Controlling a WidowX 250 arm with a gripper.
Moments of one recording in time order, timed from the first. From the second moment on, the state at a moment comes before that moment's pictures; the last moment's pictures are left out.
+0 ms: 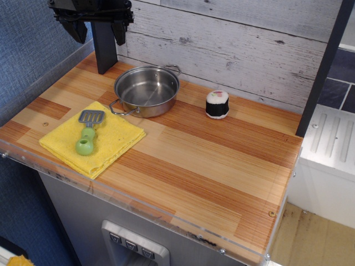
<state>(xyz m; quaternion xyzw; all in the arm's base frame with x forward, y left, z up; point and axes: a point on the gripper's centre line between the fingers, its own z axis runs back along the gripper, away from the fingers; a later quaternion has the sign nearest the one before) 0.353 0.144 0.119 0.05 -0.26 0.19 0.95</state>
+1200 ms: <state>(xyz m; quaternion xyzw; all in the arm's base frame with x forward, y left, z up) 0.367 0.042 0.085 -0.01 -0.24 0.06 0.97</state>
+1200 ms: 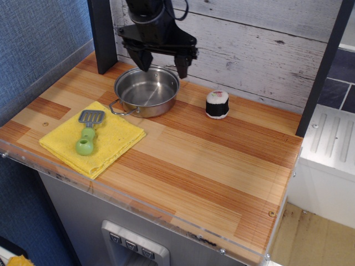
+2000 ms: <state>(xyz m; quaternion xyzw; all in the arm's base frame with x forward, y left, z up) 0.398 -0.014 0.033 -0.02 -0.22 -0.04 0.98</state>
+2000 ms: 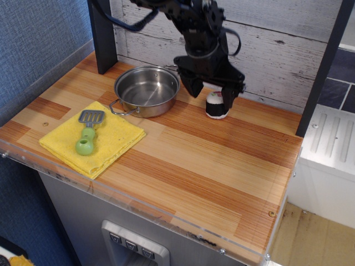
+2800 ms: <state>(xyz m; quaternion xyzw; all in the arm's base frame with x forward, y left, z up) 0.401 -0.009 0.016 -0.01 -0.22 -0.03 0.98</state>
